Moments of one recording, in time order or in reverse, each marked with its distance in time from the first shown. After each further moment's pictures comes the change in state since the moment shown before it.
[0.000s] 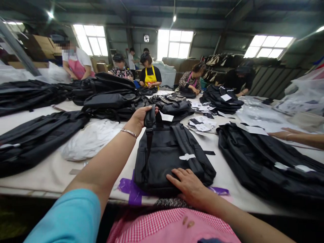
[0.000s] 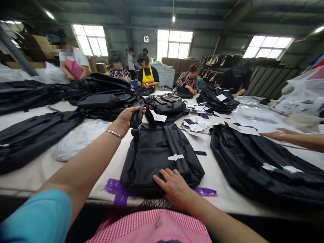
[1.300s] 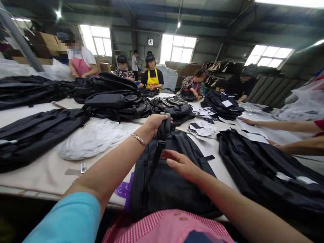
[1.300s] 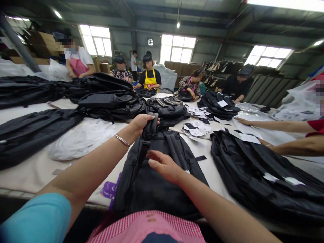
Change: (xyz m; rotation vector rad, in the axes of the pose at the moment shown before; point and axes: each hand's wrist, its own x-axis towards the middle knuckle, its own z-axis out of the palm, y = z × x) left_hand -0.015 -0.035 0.045 0.145 0.014 -0.073; right_hand 0.072 0.008 -0.060 1.131 0.178 0.097
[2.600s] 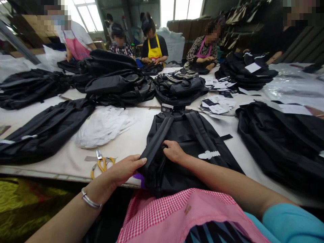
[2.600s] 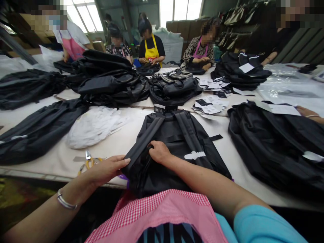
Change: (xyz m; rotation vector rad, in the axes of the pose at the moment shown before) left_hand -0.174 -0.087 -0.139 0.382 -0.083 -0.418; right_hand 0.065 0.072 0.056 -0.441 0.151 0.232
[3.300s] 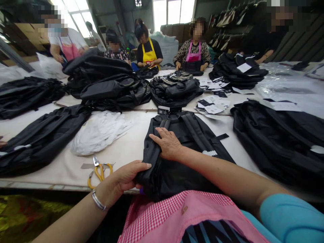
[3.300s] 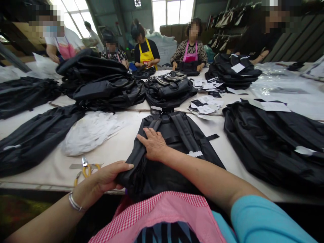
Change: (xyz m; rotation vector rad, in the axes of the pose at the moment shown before) left_hand 0.013 0.000 0.017 -0.307 -0.063 -0.207; right_hand 0.011 -0.024 -0.031 -0.619 -0.019 -0.336
